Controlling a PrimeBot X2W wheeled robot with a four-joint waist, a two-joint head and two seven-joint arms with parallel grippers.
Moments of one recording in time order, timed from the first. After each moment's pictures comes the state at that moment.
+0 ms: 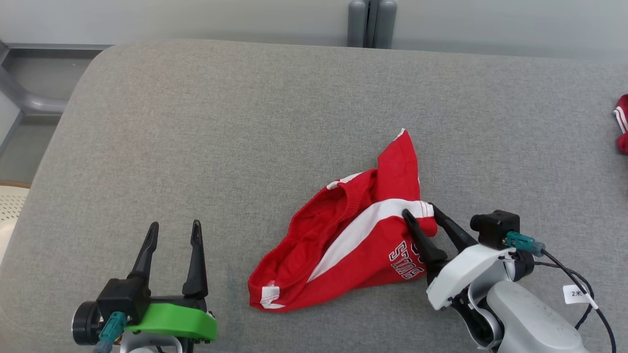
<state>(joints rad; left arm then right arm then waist) -0.03 0.05 -0.09 0.16 -0.21 -0.05 -0.26 -0.36 -0.26 0.56 0.50 0.66 0.13 -0.26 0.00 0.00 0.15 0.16</state>
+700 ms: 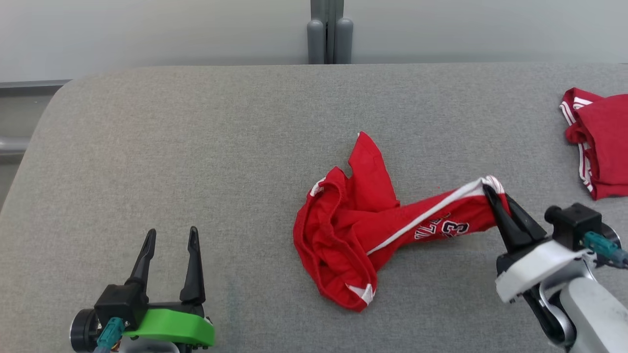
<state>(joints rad) -0.02 0.05 -0.08 0.17 -0.21 -0.05 -0.26 -0.26 -0.42 0.36 0.29 0.48 0.13 -0.26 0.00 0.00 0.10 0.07</state>
